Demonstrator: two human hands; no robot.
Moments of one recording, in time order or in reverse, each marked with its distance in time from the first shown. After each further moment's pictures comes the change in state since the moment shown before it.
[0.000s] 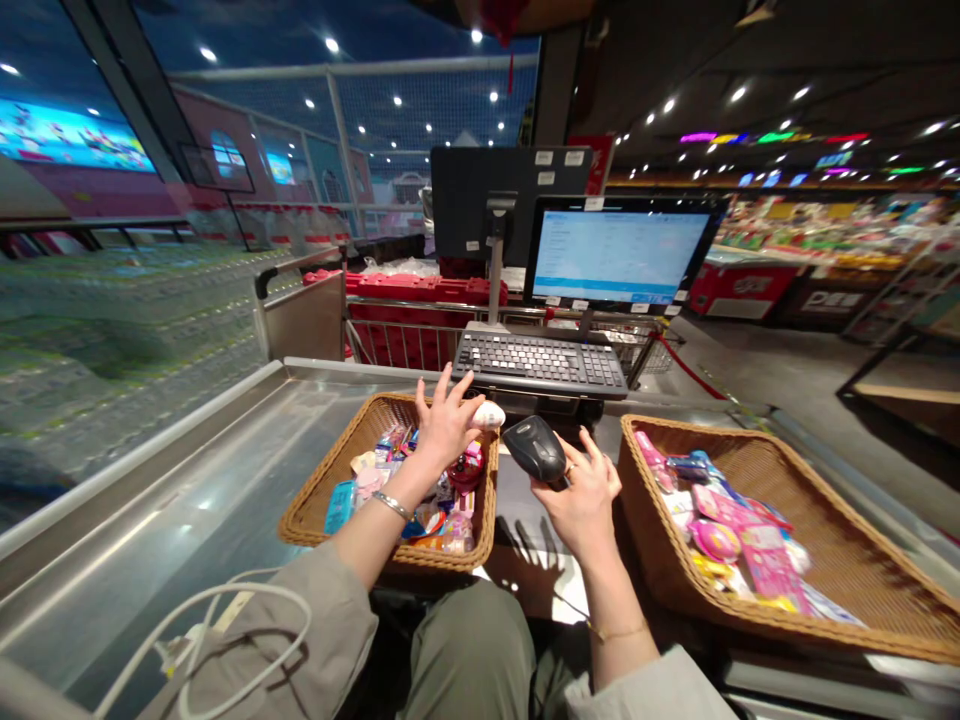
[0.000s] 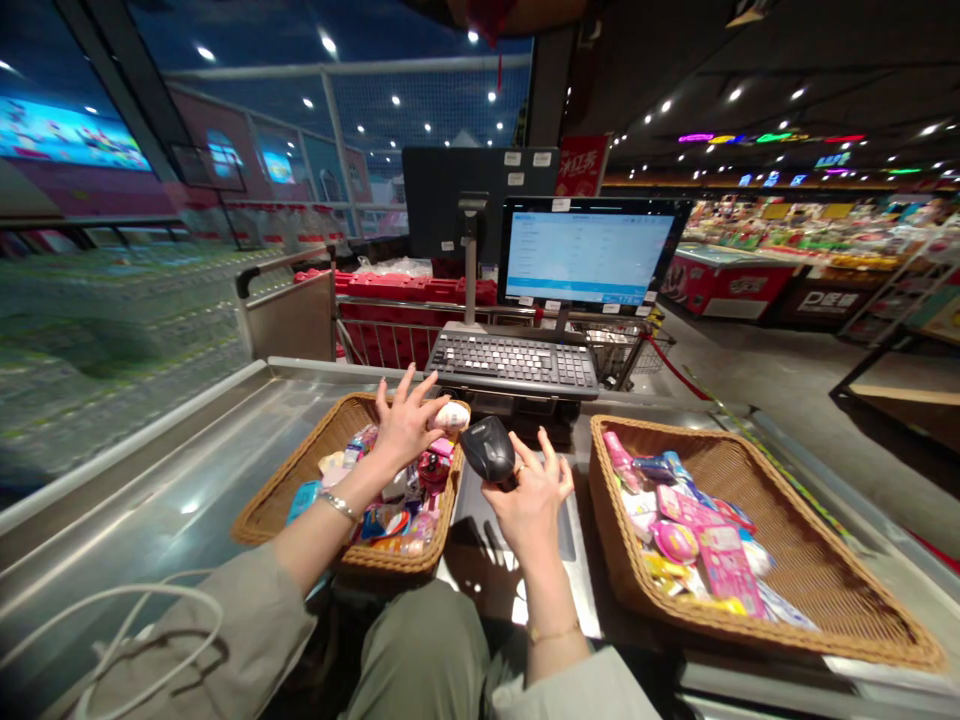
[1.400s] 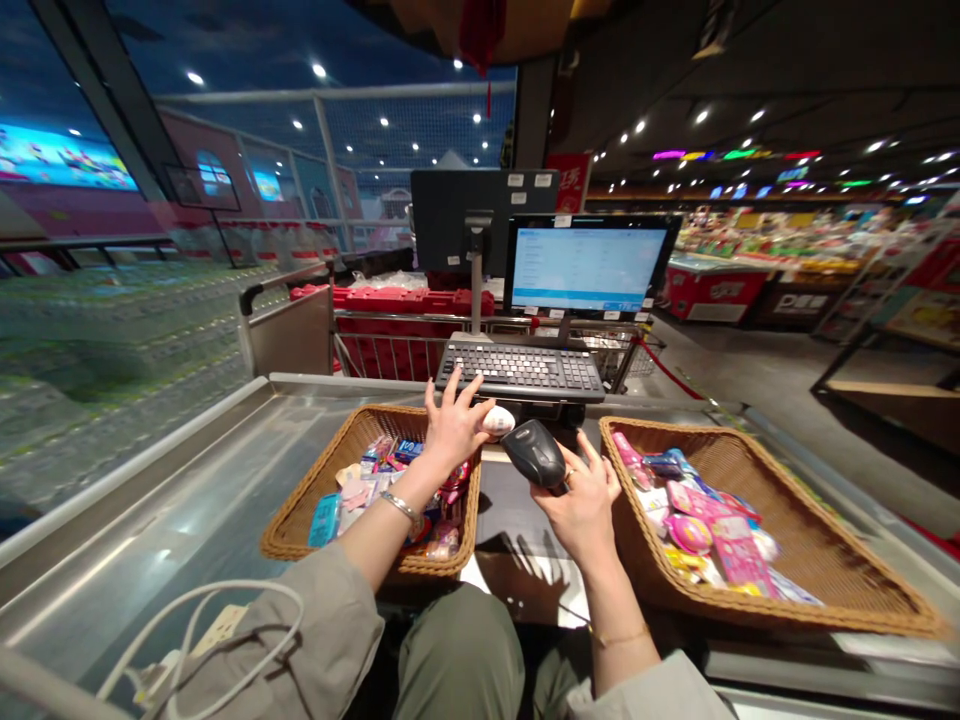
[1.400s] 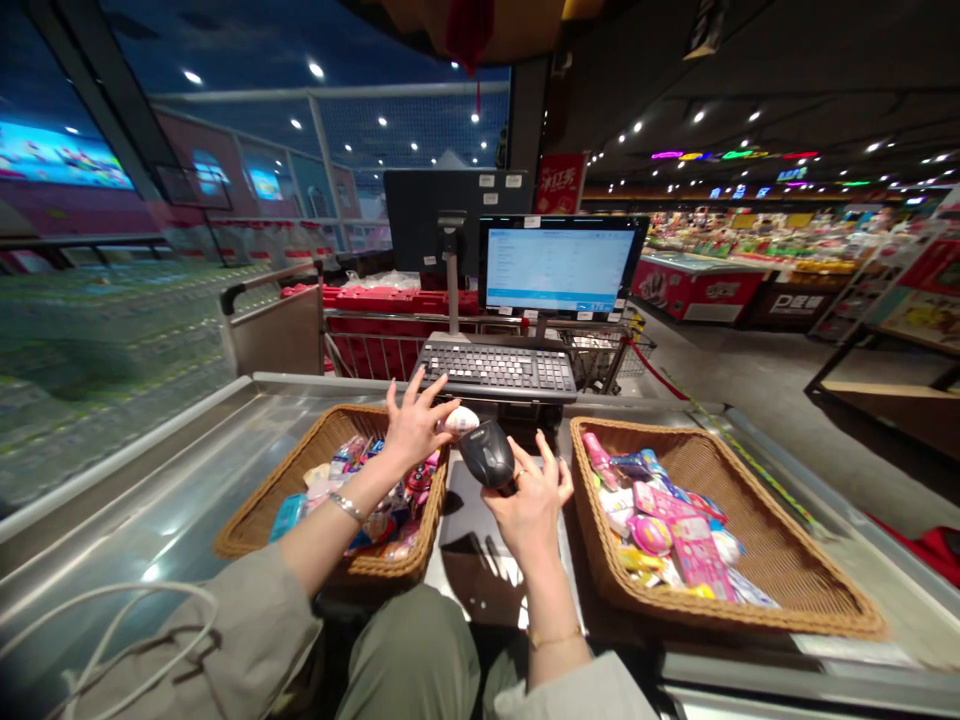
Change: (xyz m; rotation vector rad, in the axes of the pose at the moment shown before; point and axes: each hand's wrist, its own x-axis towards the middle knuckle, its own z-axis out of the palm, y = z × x) left_hand 0.020 0.034 0.000 -0.060 0.157 0.101; right_hand -0.001 0.016 -0.022 -0.008 0.052 -0.040
